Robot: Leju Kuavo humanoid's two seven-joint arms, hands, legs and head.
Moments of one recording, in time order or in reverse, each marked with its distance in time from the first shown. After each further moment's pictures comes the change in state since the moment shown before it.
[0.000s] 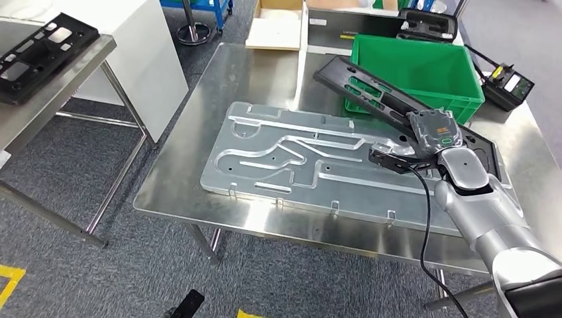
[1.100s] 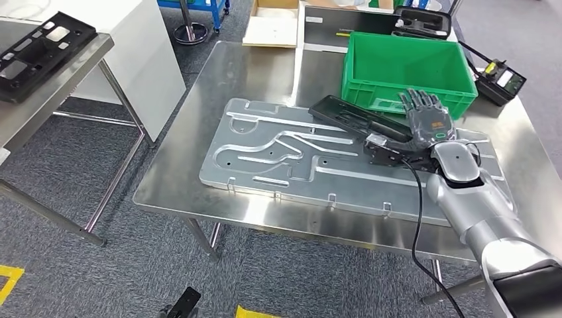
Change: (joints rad) left arm 0.000 0.008 -0.004 0.000 0.022 0.028 0.003; right arm -0.042 0.053 -0.037 0.066 0.029 0.019 0.043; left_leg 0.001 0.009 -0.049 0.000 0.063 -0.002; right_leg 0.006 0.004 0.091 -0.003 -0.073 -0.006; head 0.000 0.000
